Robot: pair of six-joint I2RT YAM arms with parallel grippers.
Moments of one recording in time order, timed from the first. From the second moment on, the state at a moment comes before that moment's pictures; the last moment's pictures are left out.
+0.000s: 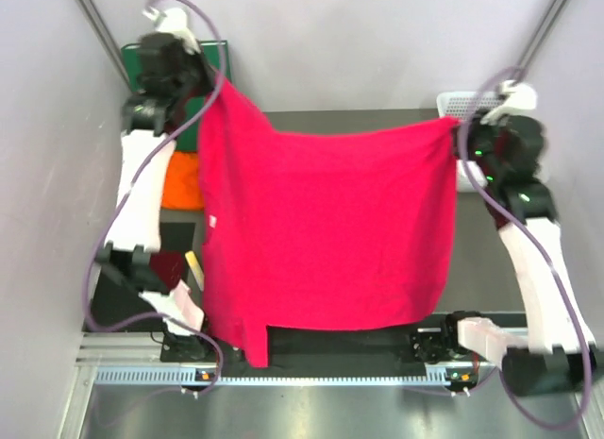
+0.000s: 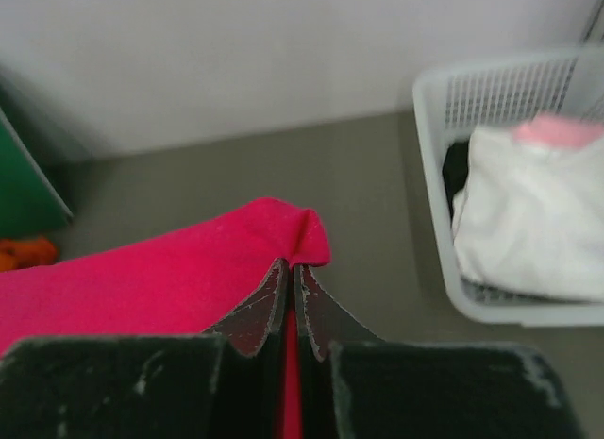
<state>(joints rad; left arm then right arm) -0.12 1.65 2.19 -0.66 0.02 -0.21 0.07 1.01 1.33 -0.39 0.00 0.24</state>
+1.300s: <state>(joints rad) -0.11 2.22 2.17 -0.72 0.00 -0.23 0.07 1.96 1.52 -0.33 0.07 0.17</state>
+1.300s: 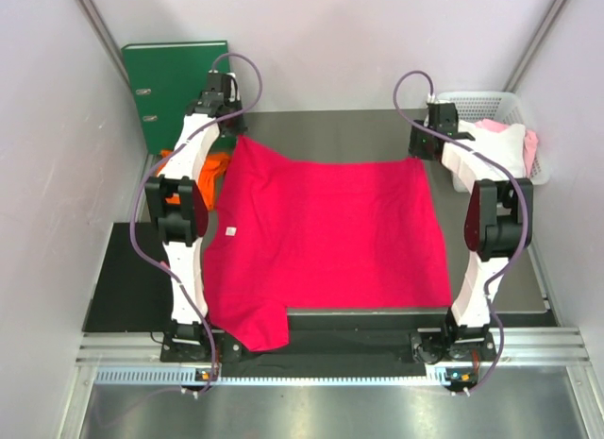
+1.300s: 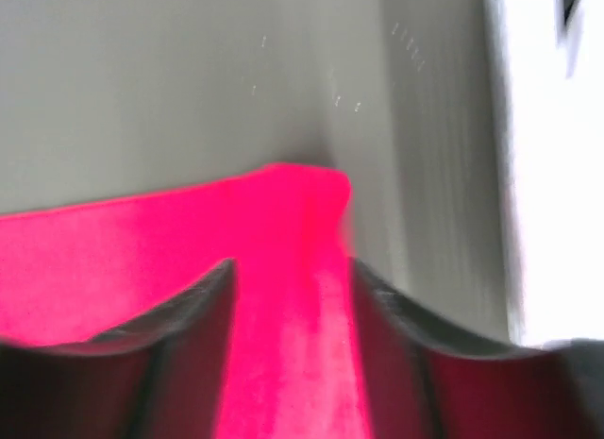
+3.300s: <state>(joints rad) -0.11 1.93 1.80 -0.89 -0.10 -0.29 0.07 1.70 1.25 -0.43 0.19 0.32</state>
